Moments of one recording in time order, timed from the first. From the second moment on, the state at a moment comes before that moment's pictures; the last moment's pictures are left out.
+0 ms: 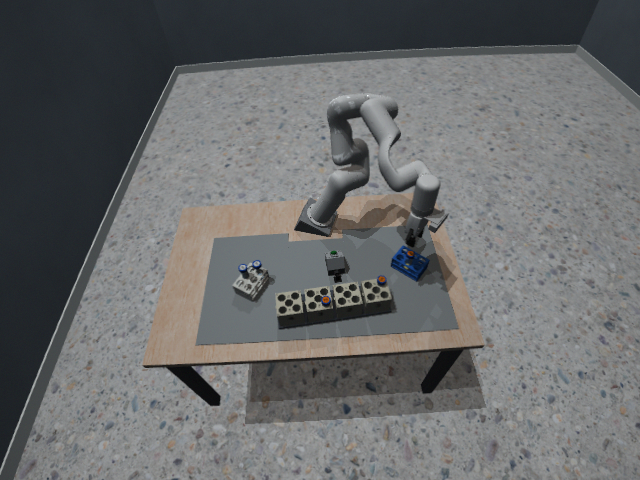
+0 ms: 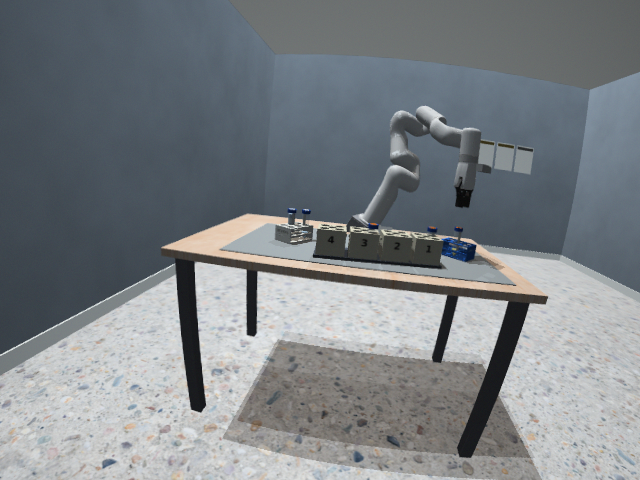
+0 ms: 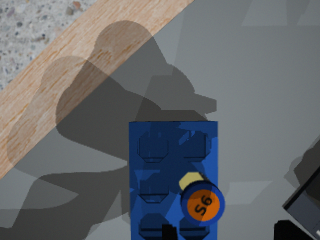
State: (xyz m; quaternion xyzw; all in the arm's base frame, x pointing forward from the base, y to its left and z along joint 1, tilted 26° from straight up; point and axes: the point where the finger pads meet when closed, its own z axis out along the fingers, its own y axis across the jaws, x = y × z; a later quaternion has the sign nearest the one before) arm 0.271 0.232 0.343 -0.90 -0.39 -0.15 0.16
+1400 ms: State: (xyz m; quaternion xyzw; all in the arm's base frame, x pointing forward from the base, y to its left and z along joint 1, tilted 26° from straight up) arm 0.282 0.262 0.276 -0.90 -0.39 -0.15 0.16
